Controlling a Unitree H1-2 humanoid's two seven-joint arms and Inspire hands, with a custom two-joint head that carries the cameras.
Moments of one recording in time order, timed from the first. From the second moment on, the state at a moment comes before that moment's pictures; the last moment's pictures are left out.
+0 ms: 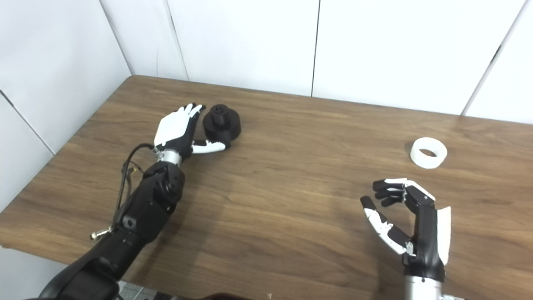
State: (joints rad) left arm -0.41 0.34 -0.17 0.37 0.75 0.31 0.16; right arm 0.07 -0.10 0.21 -0.17 -0.32 -0.22 -0.35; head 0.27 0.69
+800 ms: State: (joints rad) left arm -0.45 0.31 -0.18 0.45 0.71 0.29 0.19; right arm 0.08 -0.10 0.21 -0.19 -0.33 -0.19 -0.35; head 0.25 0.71
